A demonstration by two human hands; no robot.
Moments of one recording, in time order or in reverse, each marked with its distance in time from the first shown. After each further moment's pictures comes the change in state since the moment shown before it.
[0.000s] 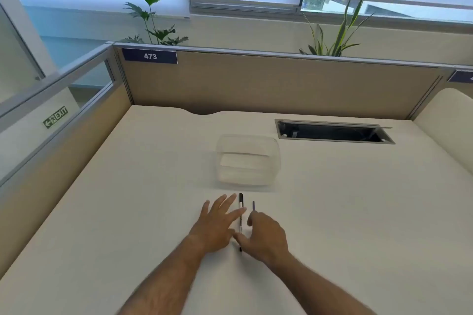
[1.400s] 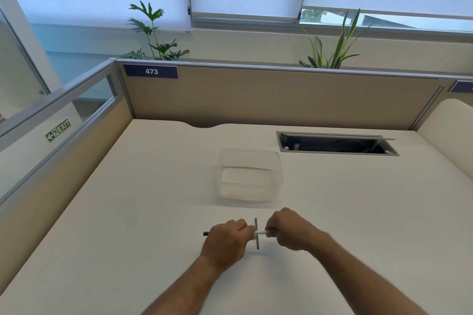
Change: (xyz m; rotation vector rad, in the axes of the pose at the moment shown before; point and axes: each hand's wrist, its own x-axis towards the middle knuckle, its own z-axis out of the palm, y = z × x) left_hand 0.004 0.034 -0.029 0.075 0.428 0.196; right_hand 0.058 0.044 -0.069 -0.114 -0.315 -0.263
